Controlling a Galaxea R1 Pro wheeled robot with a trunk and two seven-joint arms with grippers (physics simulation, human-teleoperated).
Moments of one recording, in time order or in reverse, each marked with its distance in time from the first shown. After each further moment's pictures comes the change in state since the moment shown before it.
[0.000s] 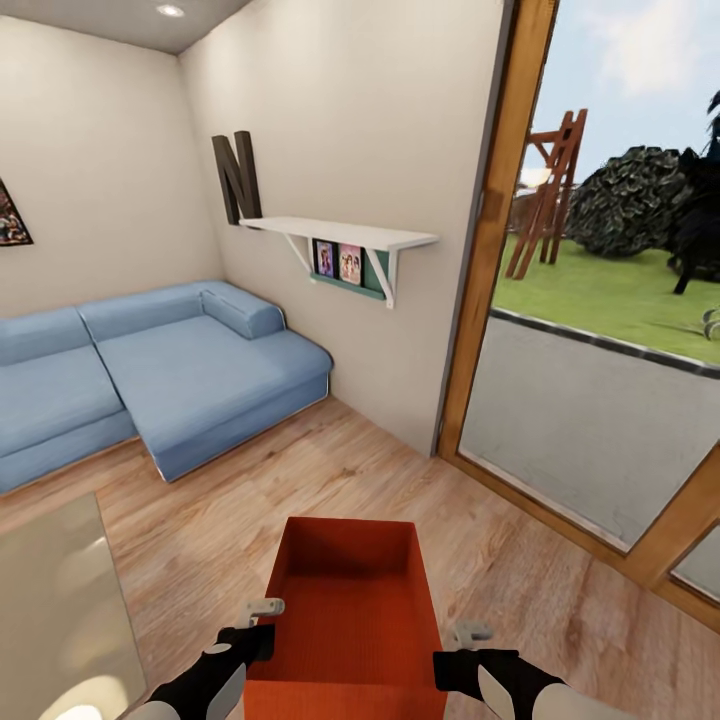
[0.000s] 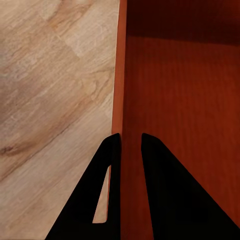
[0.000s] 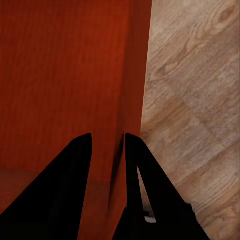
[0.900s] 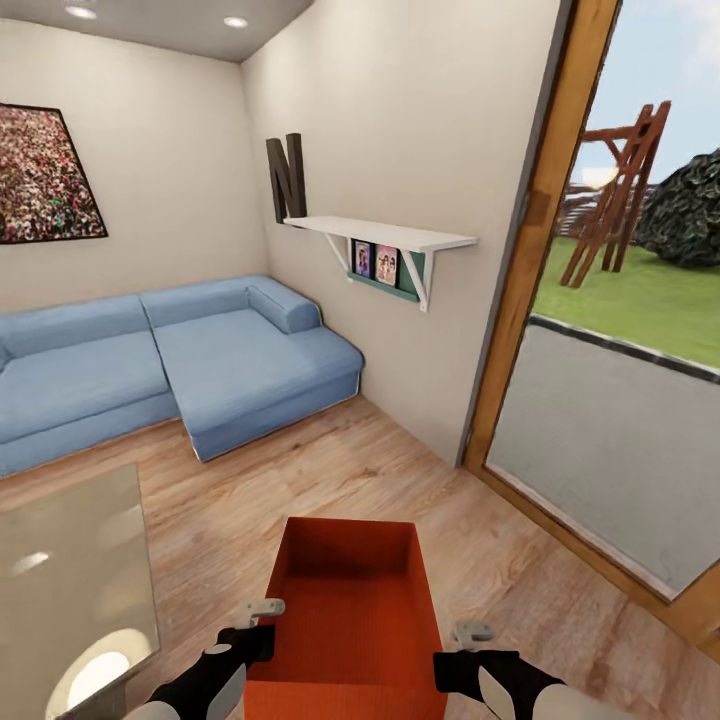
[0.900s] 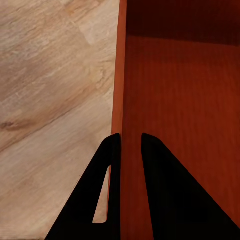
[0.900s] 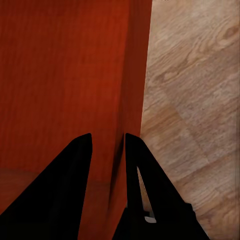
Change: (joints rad) left arm 0.000 -0.001 0.001 0.001 -0.003 0.000 0.000; right arm 0.000 -0.001 -0.002 0.006 0.001 -0.004 0.001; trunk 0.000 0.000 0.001
